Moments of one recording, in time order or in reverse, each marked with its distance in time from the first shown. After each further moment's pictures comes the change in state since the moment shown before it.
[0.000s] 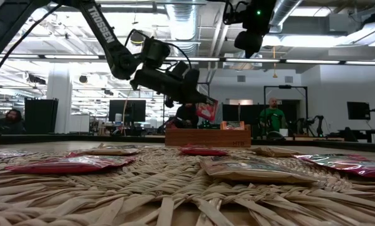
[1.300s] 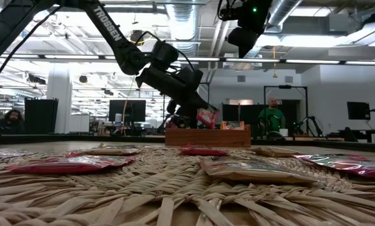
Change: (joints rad) left arm 0.036 0.031 0.147 -0.293 0.101 -0.133; right arm 0.019 0.001 0.000 0.085 -0.072 -0.009
